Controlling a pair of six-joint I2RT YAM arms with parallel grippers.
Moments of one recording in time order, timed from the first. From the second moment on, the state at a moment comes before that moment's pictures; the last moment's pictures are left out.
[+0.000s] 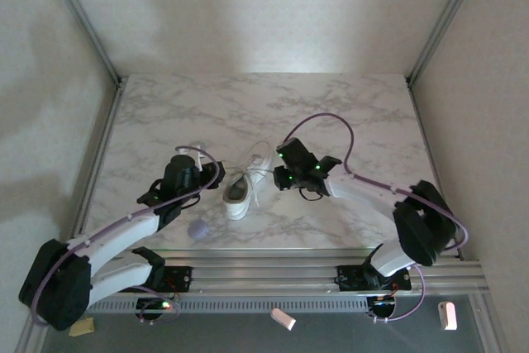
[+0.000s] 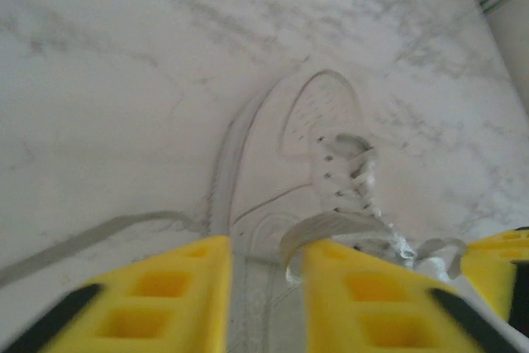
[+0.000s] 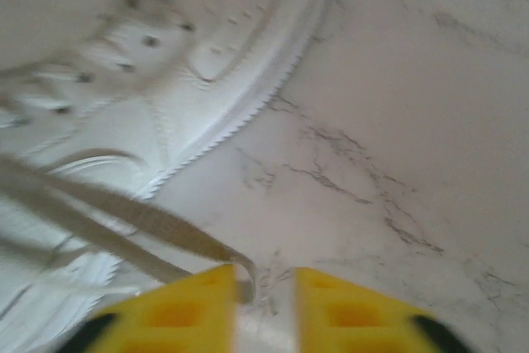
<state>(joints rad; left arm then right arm) -0.46 1.03 0.44 0.11 0.04 -0.63 0.81 1.48 0.95 -0.42 0.04 0.49</state>
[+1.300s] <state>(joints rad) -0.15 0.87 0.01 0.81 -0.51 -0.11 0.33 1.11 0.40 0.13 0.63 0.15</state>
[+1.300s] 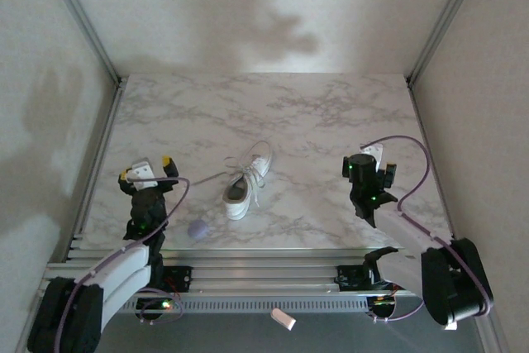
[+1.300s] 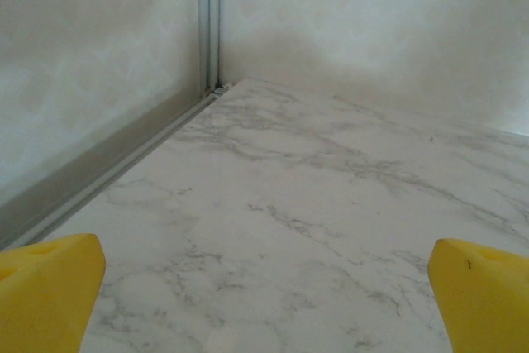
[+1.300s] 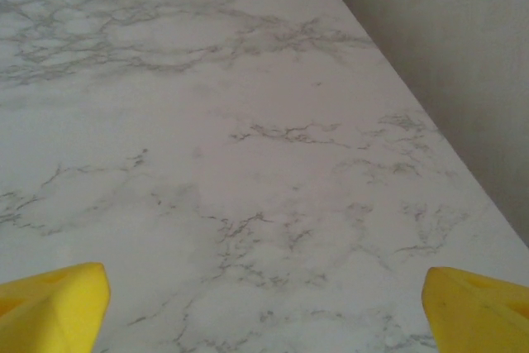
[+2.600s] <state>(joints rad) 0.07 1.54 0.21 1.21 -0.12 -0.16 0.09 1.54 0.38 0.76 0.20 0.06</state>
